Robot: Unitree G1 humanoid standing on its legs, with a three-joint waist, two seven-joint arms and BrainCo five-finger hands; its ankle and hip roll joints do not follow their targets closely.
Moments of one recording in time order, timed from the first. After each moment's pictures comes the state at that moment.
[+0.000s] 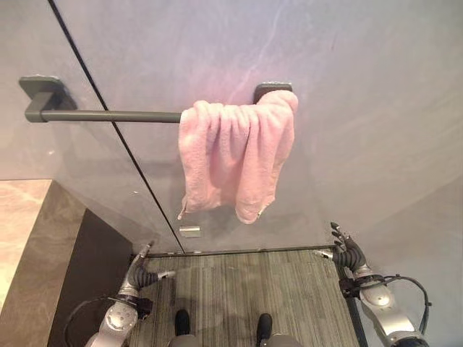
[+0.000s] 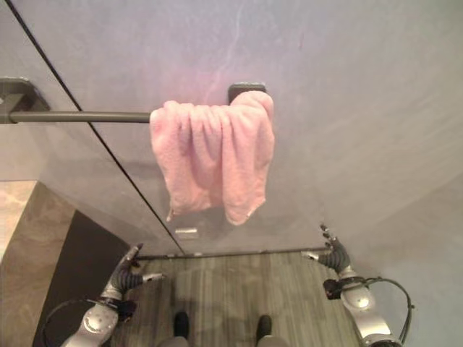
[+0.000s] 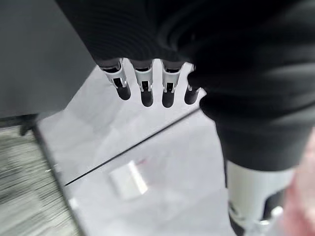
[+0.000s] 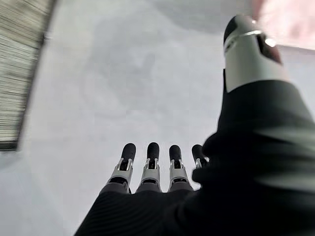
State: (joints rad) left arm 0.16 0.48 -0.15 0.36 -0.04 -0.22 0.20; right arm 0.04 -0.56 0.13 0.36 0.16 -0.20 -0.10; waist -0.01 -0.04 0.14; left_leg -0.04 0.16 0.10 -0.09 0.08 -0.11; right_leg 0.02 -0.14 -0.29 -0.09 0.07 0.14
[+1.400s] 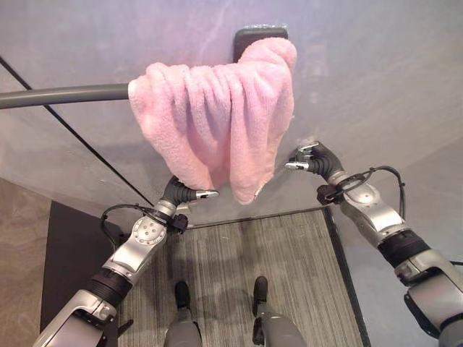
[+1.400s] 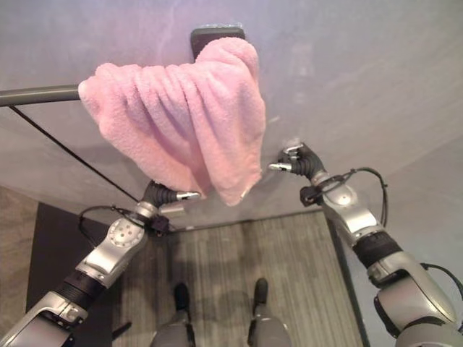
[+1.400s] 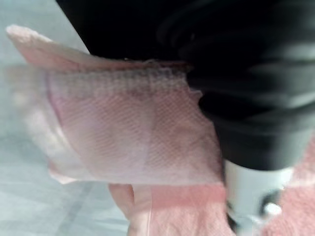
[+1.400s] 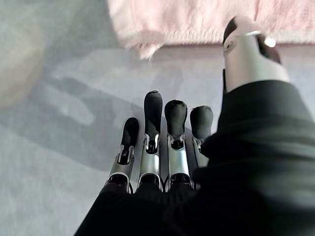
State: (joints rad) left arm -0.39 0.58 -0.46 0.22 -0.38 -0.25 0.11; right arm -0.67 -0.70 0.56 0.44 0.65 -0.12 0.04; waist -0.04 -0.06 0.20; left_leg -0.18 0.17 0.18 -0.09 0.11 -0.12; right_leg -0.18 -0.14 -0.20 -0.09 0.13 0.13
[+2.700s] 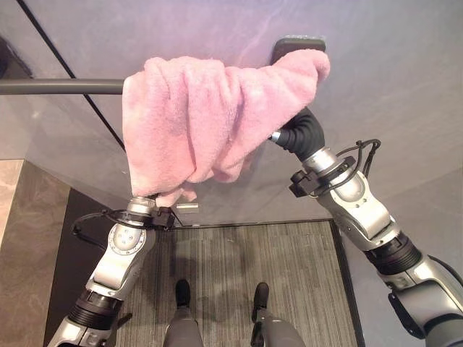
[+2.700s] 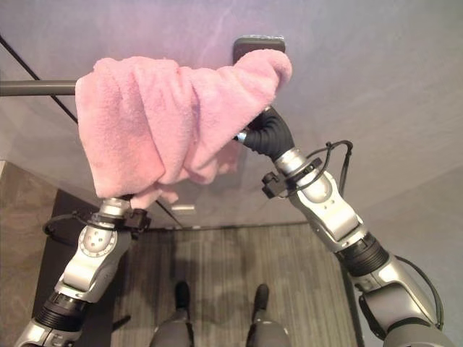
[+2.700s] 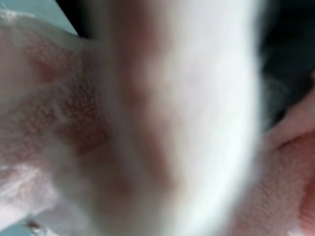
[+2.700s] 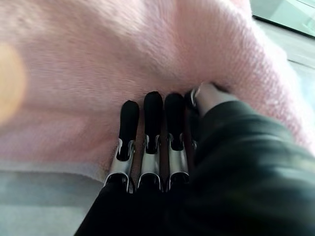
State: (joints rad) left arm -0.19 0.52 -0.20 -0.14 -0.42 -0.25 0.17; right arm -0.66 -0.61 0.45 -0.14 0.52 -0.18 0.01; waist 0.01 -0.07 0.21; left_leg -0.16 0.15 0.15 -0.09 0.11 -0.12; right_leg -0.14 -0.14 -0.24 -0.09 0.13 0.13
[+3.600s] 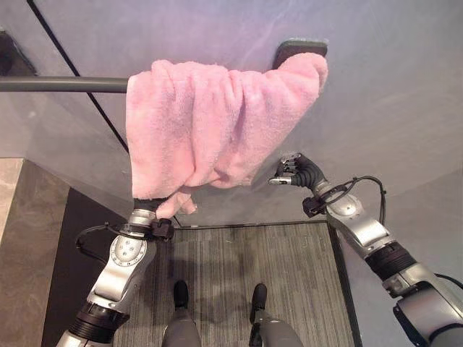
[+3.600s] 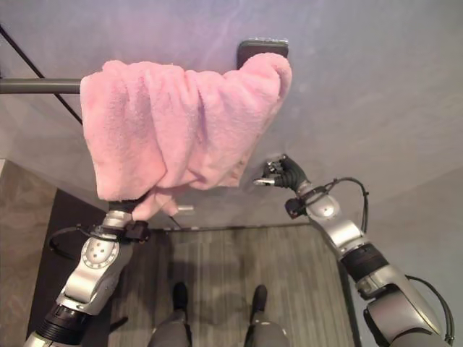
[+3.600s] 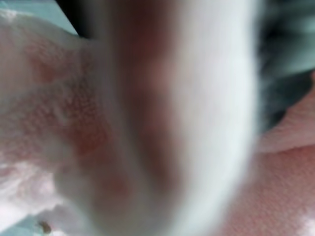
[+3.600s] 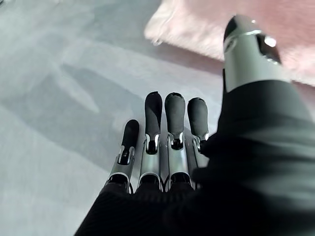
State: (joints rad) left arm -0.13 0.51 -0.20 -0.14 -0.43 -0.24 0.17; right arm -0.58 -0.62 0.49 0.31 0.50 -0.03 0.00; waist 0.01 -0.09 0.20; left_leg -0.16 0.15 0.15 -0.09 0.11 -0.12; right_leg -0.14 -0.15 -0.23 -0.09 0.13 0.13
